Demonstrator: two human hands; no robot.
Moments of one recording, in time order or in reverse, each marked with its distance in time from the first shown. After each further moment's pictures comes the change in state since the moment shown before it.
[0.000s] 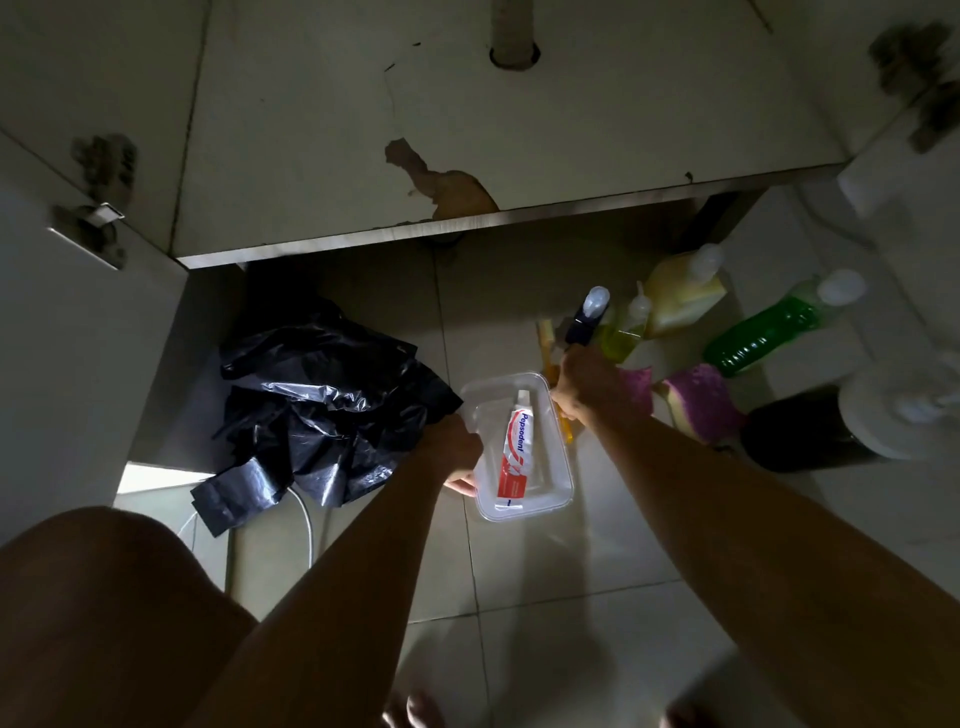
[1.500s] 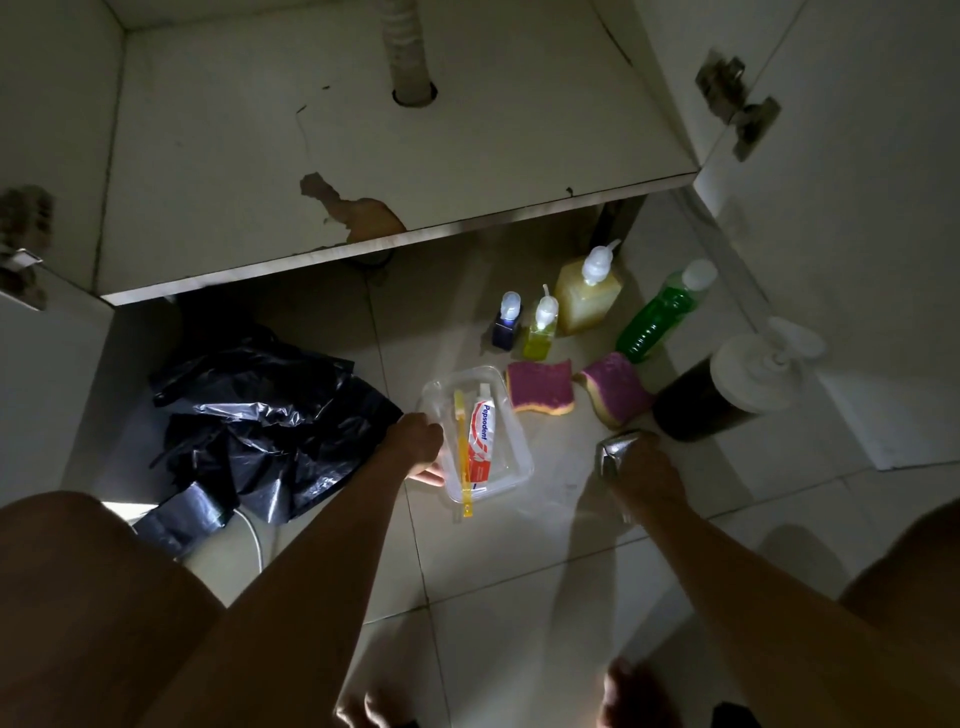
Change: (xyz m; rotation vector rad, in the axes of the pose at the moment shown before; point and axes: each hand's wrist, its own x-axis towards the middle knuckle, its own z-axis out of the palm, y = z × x) left_hand -0.003 0.020 0.031 0.004 0.003 0.053; right_hand -0.118 0.152 0.041 0.283 -0.011 0.495
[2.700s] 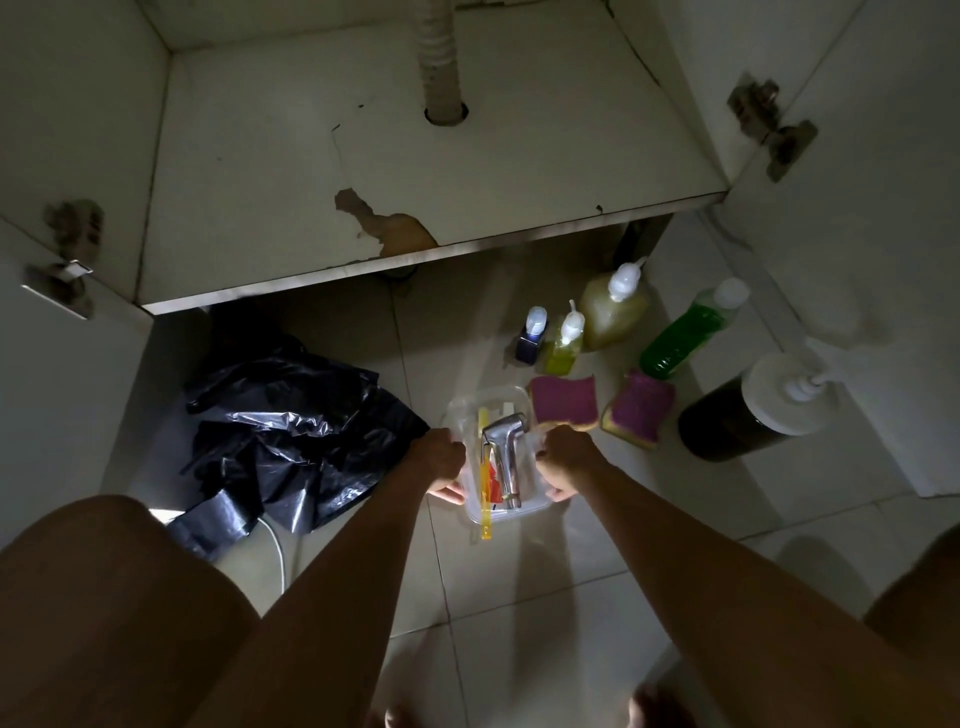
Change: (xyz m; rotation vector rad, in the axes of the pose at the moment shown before) left_hand -0.004 -0.005 -0.005 0.135 0.002 0.096; right_hand -0.007 -0.113 0.013 -0.320 -0.310 -0.486
